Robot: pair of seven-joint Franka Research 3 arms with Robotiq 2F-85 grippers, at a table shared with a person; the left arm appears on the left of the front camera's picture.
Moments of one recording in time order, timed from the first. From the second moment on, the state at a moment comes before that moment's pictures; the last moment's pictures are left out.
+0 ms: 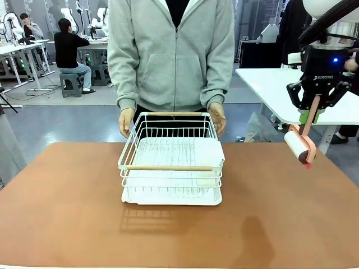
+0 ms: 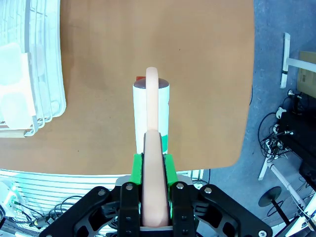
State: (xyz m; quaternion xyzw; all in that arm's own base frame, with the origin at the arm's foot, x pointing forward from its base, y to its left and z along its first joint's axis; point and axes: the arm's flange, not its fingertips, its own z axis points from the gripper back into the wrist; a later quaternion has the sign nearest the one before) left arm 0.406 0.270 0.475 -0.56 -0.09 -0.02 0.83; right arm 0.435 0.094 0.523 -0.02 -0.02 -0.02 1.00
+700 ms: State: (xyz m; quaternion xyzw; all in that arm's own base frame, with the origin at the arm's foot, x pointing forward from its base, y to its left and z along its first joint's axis) left arm 0.406 0.270 0.475 -0.56 -0.09 -0.02 0.83; right arm 0.435 0.094 0.523 -0.02 -0.02 -0.02 1.00
